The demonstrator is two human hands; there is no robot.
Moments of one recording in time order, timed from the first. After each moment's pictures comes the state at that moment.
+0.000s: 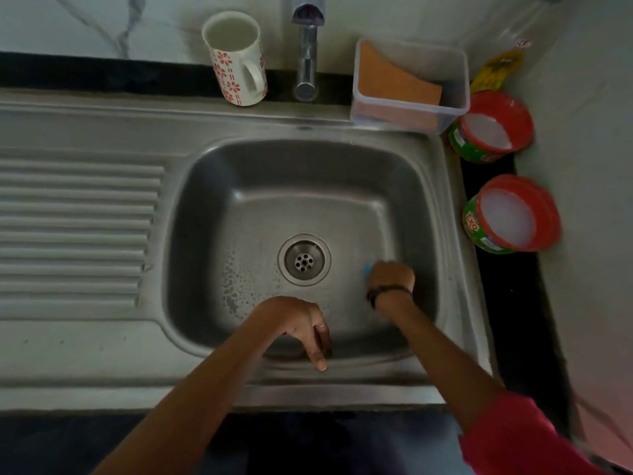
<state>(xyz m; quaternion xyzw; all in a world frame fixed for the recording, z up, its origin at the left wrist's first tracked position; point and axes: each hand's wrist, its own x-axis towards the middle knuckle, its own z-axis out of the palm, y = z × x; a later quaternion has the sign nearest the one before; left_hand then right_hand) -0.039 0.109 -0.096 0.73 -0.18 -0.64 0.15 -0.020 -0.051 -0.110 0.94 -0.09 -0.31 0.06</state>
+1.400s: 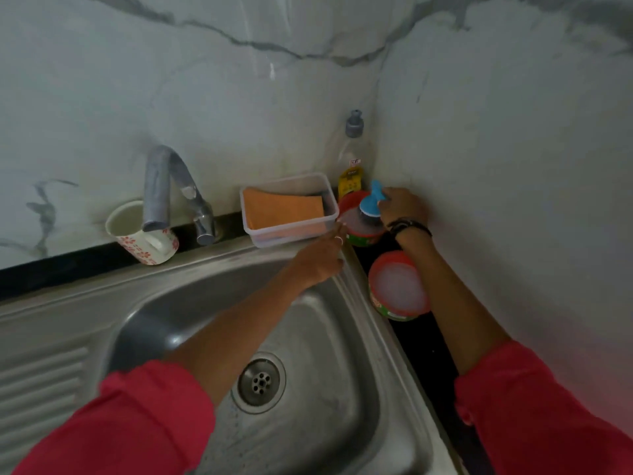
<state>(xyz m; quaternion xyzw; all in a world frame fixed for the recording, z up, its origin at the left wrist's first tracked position) 0.133 -0.060 -0.013 0.90 -0.34 -0.19 0.17 0.125 -0.217 0.025 0.91 -0.29 0.02 -0.29</state>
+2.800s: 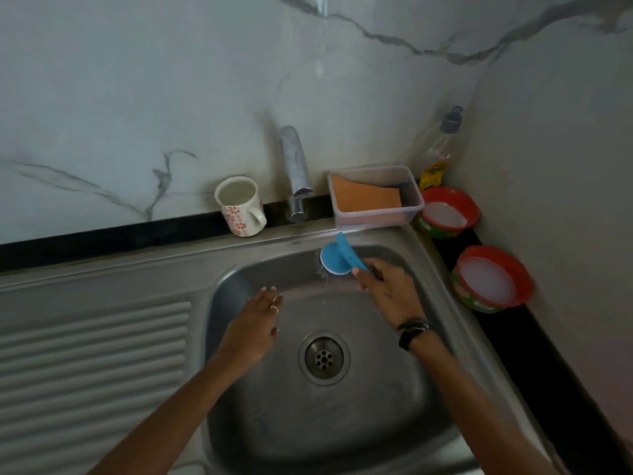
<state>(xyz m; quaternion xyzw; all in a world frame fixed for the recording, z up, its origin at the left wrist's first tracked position) 0.058 0.199 -0.058 0.96 -0.21 -0.16 0.02 0.027 -0.030 0.001 0.87 -0.11 0.03 -0.49</state>
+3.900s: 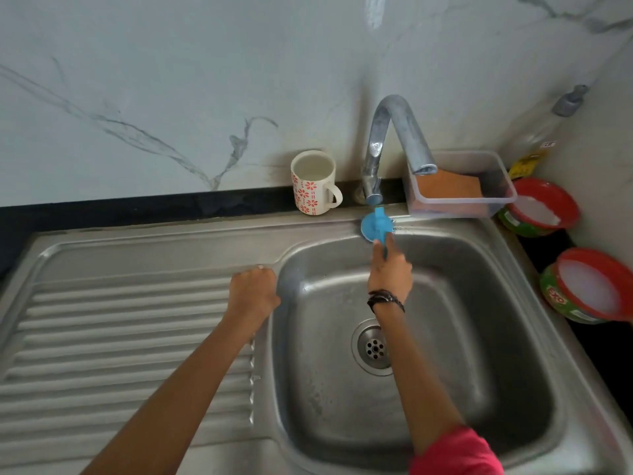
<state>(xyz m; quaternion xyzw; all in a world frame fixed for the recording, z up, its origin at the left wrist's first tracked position) 0.102 0.296 -0.053 0.99 -0.05 -0.12 -0.07 0.094 0.097 -0.056 0.88 -0.28 0.06 -0.37</state>
